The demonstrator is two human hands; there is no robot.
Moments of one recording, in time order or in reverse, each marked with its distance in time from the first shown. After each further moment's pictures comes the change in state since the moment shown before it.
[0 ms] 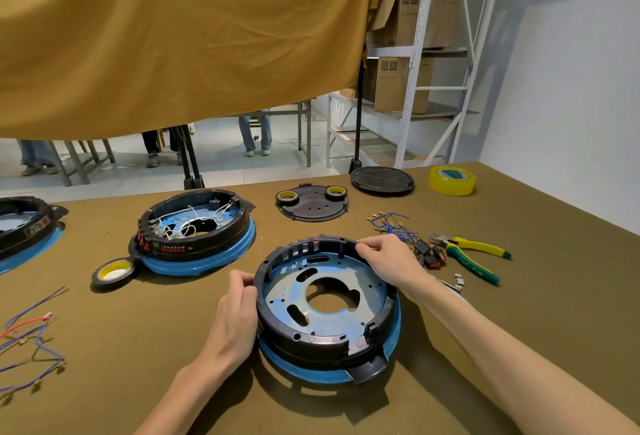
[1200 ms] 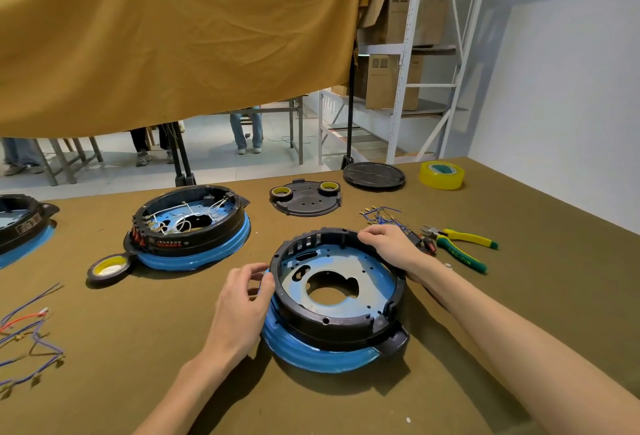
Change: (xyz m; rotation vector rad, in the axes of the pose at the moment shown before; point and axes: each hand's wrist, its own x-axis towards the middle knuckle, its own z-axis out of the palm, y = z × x) left_hand -0.009 0.010 0.006 0.191 0.043 0.056; right_hand 0.004 0.006 -0.016 0.199 -0.056 0.040
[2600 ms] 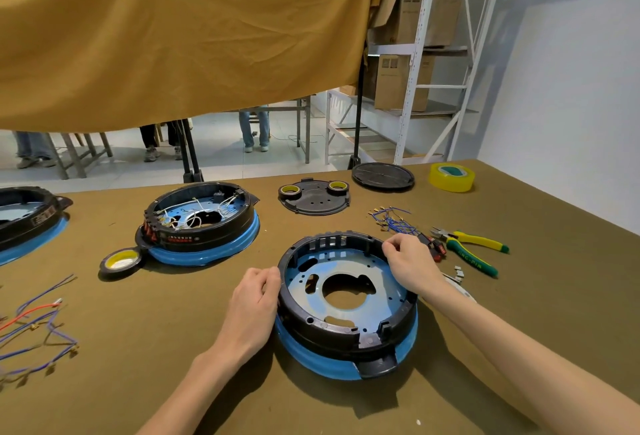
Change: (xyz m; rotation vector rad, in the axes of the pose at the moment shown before) left_hand 0.000 0.003 0.001 0.031 -0.067 -0.076; right_hand -0.032 0.001 0.010 -0.256 0.248 -0.003
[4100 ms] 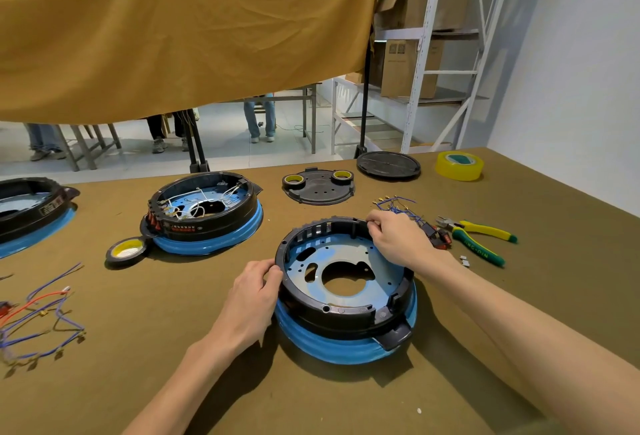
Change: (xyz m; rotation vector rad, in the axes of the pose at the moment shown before) left_hand -0.001 0.000 -0.008 0.076 -0.090 -0.045; right_hand 0.030 -0.012 0.006 -0.296 -0.096 -0.237
